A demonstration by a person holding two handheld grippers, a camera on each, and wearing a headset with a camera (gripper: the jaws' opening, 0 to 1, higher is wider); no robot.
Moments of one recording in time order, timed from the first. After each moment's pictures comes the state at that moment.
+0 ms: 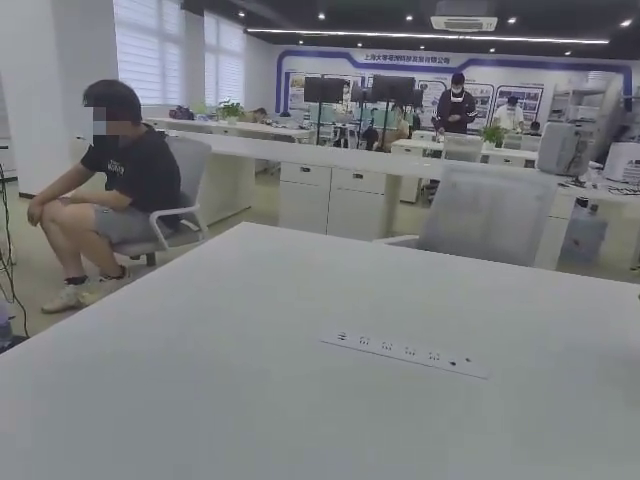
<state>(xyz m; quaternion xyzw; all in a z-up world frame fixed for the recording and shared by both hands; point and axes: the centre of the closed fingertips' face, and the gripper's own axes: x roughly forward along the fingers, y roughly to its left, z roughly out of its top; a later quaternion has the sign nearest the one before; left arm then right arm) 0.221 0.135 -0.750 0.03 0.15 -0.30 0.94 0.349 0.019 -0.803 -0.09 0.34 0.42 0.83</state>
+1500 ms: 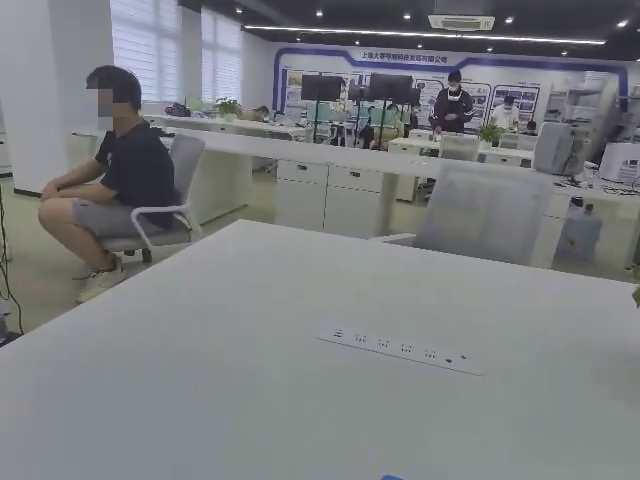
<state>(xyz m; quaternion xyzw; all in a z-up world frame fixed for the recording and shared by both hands) 0.219 0.134 -0.753 0.03 0.16 -0.30 0.94 0.267 0.047 -0.816 -0.17 0.36 0.52 0.75</state>
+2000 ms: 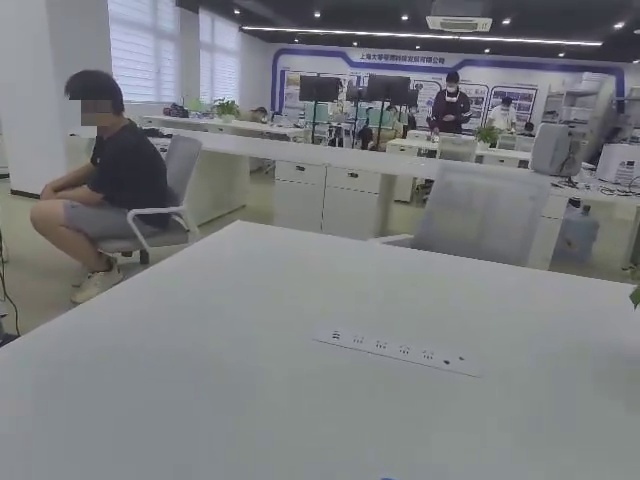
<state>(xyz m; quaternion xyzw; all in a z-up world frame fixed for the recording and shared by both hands) 0.219 0.134 -0.756 0.04 0.16 -0.31 0.94 0.256 0.055 -0.818 -0.25 0.32 0.55 0.73</state>
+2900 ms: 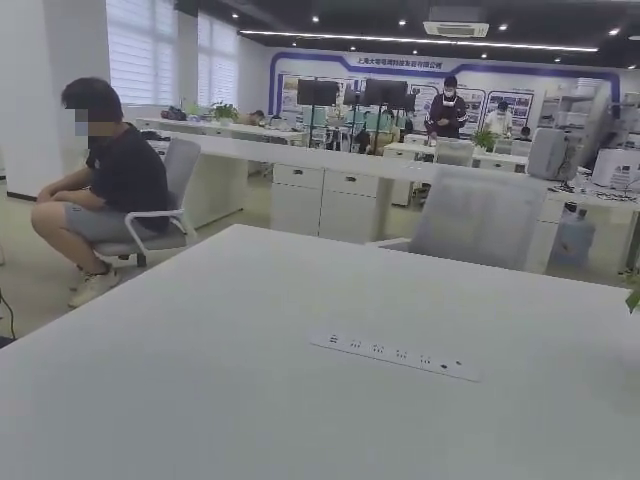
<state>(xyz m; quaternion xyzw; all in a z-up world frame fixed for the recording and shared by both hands) 0.219 0.132 -0.755 0.04 0.16 -0.31 0.94 0.276 0.058 -0.740 -0.17 0.25 0.54 0.79</state>
